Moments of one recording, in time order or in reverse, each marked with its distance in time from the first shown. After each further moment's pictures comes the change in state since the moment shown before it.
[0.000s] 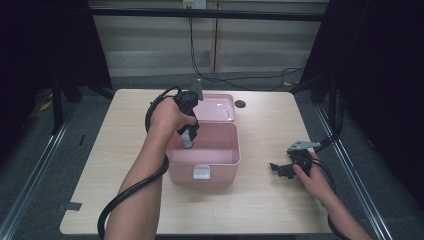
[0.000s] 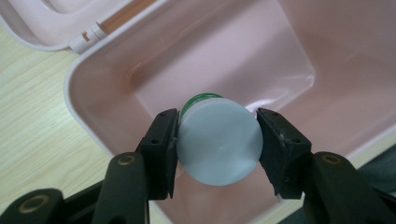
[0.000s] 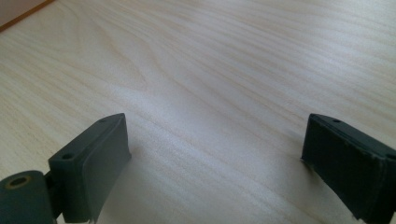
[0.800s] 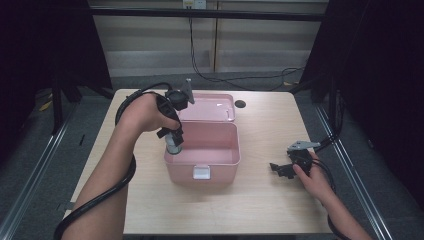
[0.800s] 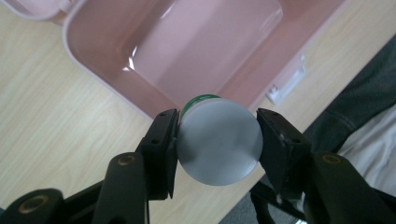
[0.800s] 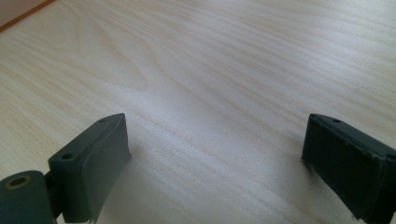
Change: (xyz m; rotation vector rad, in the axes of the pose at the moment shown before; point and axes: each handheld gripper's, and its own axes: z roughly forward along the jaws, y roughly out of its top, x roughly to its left) left arm -0.010 -0.040 -0.053 0.047 -0.021 0.273; right arm 0.000 0.000 0.000 0.001 0.002 0.001
